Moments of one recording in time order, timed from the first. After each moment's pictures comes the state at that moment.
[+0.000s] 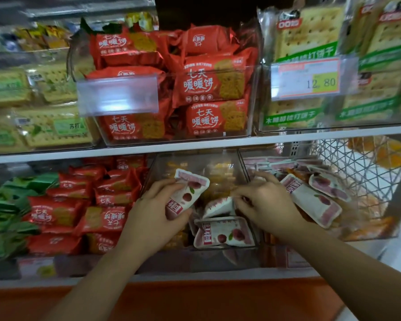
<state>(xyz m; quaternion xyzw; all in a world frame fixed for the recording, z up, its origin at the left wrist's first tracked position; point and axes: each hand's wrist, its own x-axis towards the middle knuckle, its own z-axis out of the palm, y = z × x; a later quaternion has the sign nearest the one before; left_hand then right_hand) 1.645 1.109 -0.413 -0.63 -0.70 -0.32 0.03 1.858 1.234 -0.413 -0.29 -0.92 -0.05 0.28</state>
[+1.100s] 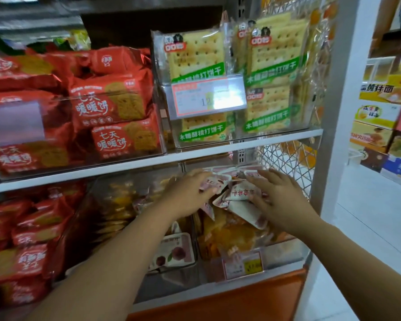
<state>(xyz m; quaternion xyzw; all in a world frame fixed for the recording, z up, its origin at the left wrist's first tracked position) 1.771 1.263 -0.388 -0.74 -0.66 -0.13 -0.07 1.995 1.276 -0.413 -0.50 -0.83 0.02 0.22</state>
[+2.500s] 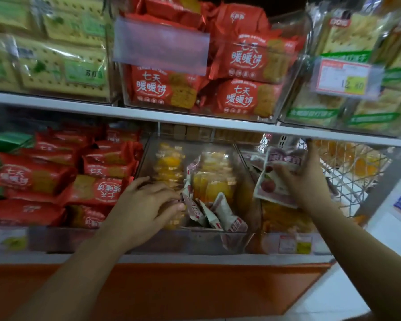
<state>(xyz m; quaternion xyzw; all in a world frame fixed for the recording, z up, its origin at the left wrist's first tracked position) 1.607 1.098 -0.456 -0.73 -0.63 -0.25 0.08 1.883 1.233 -0.389 -0.50 -0.72 0.15 0.46</state>
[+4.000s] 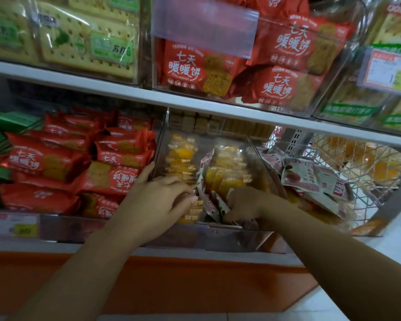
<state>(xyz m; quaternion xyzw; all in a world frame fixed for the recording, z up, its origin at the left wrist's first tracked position) 1.601 1.091 -0.450 -0.72 -0.64 -0.26 0.07 1.775 1.221 -0.429 -0.45 -0.86 0.11 -0.21</state>
